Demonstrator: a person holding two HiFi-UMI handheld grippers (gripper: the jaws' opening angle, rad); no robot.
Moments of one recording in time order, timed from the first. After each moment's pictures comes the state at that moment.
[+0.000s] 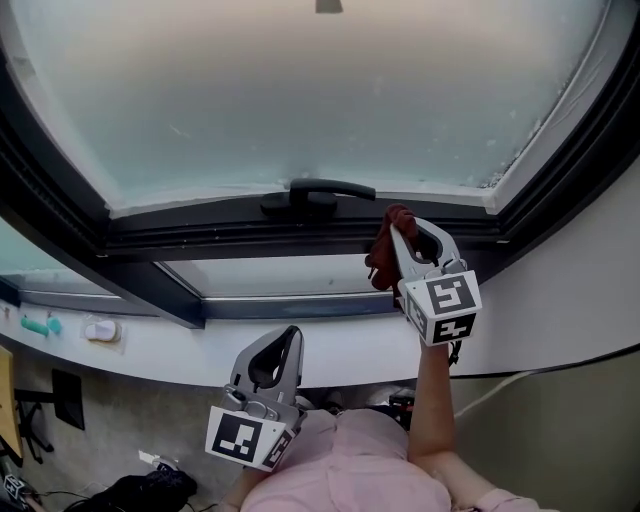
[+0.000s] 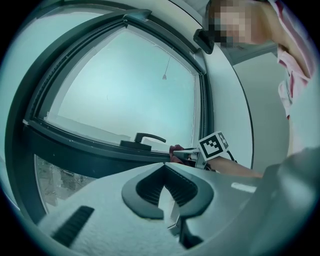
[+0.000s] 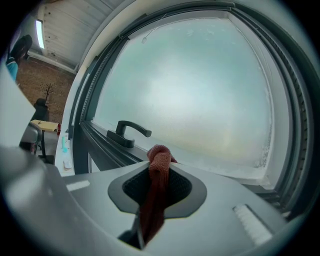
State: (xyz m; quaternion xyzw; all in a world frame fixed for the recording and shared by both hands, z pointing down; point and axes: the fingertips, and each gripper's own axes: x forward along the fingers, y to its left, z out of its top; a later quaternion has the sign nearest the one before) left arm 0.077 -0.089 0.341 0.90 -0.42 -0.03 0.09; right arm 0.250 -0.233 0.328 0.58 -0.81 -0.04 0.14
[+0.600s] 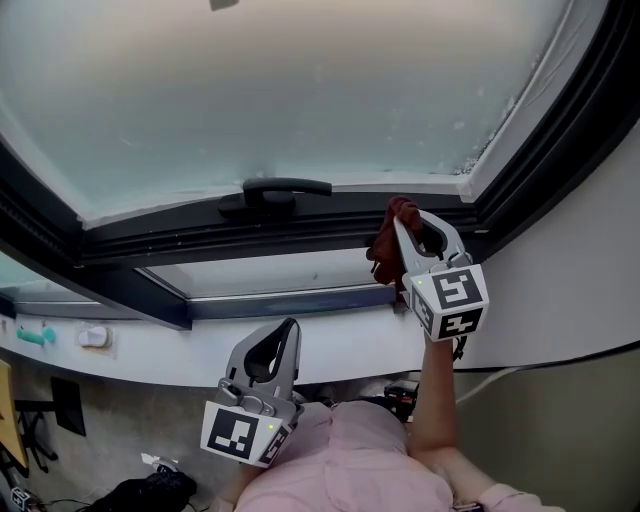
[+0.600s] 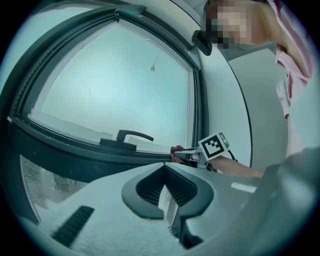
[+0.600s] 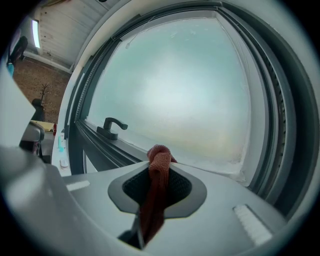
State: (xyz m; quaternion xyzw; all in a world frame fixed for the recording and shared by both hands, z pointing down) left arm 0.132 -0.095 0.338 0.91 -0.40 -0.03 0.08; right arm 0.317 -0.226 0.329 0.59 -0.79 -0.03 0.14
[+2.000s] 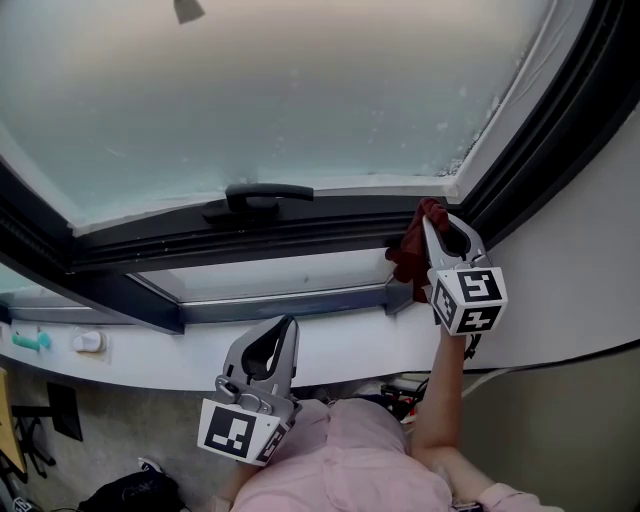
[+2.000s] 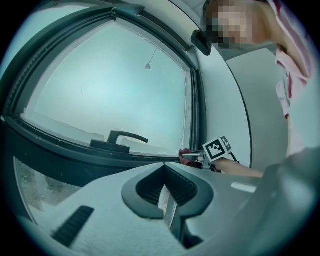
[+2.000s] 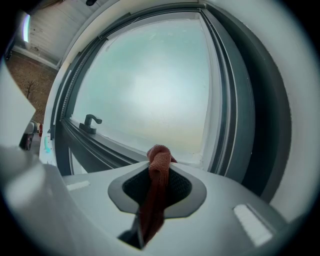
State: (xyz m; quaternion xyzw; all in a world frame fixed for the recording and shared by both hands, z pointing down) left arm 0.154 -0.101 0.331 0.92 -0.39 -0.03 0.07; right arm 0.398 -0.219 0.330 0.65 -0.75 -0.01 0.13
